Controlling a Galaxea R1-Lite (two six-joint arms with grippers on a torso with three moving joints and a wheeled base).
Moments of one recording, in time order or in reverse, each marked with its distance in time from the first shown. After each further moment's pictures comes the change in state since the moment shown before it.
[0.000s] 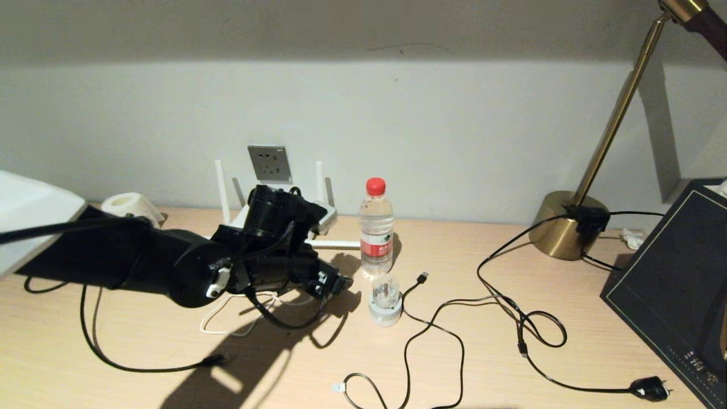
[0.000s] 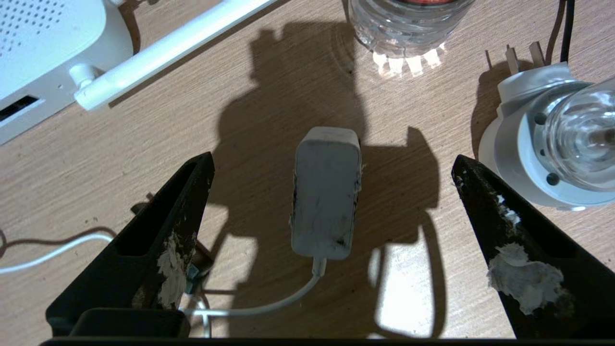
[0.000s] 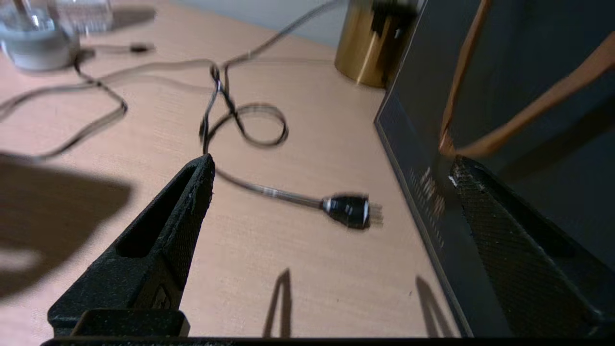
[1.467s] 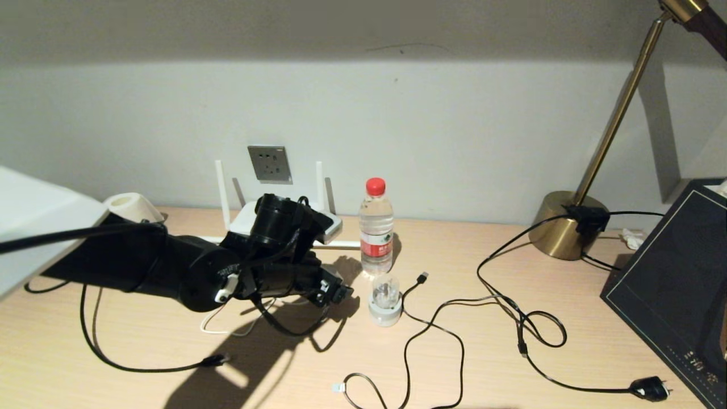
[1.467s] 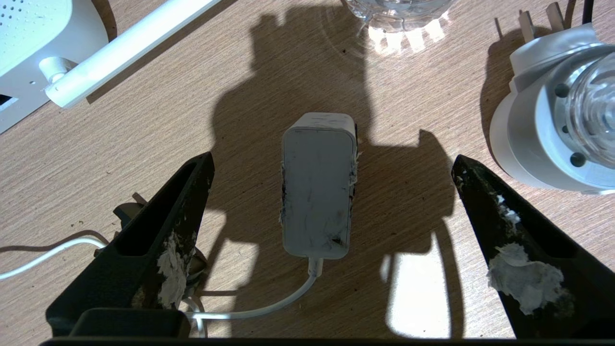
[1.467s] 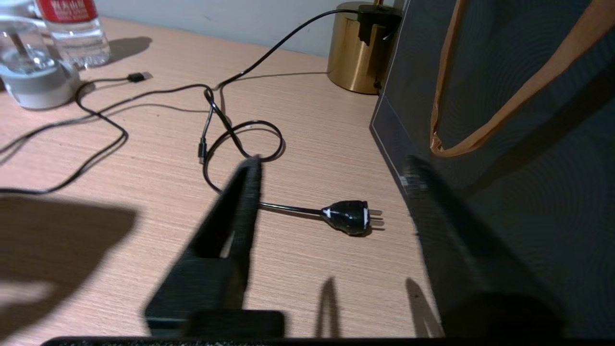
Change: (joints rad) left arm -0.005 0.026 0.013 -0.006 0.002 0.045; right arm 0.000 -0.007 0.000 -0.026 -0.031 0.083
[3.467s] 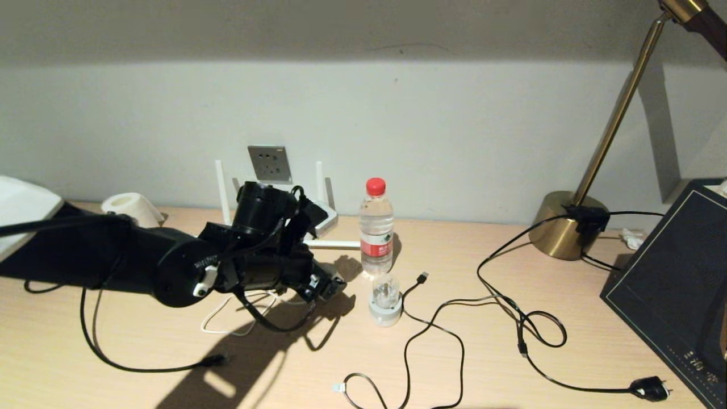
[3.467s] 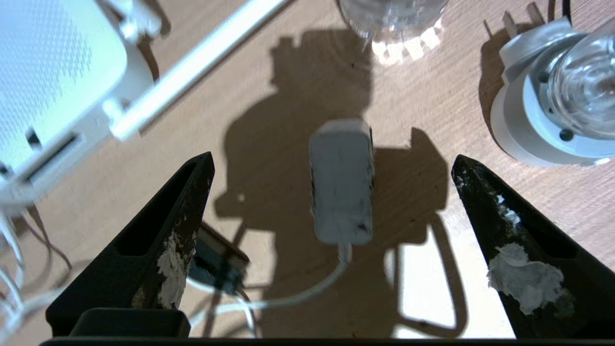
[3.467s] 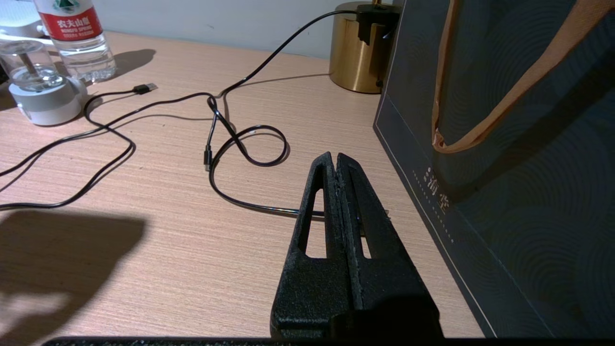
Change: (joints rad) left arm 0.030 -0.057 0.001 0.015 -0.041 0.140; right arm 0.000 0.000 0.000 -0.004 -0.005 0.053
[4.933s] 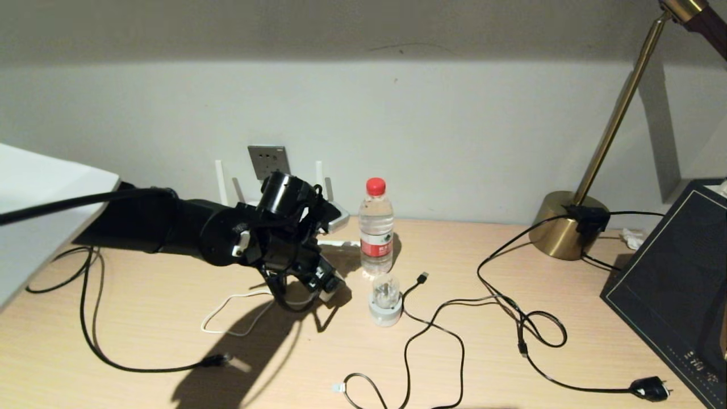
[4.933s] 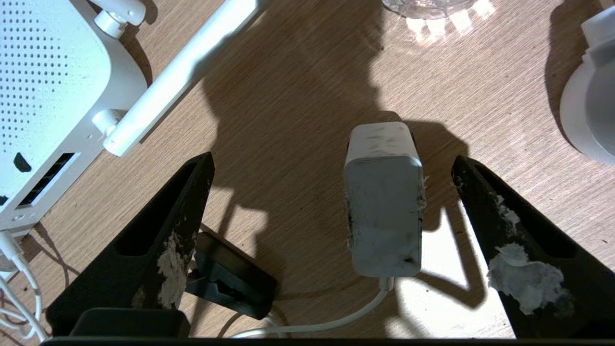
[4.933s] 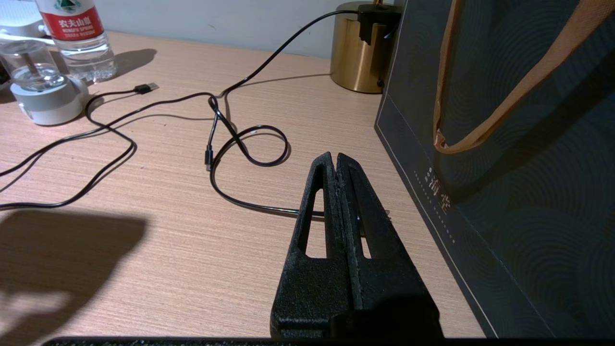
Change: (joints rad) left arm 0.010 0.130 -0.259 0.270 0.024 0.062; right arm 0.000 0.000 0.000 0.000 0.000 0.000
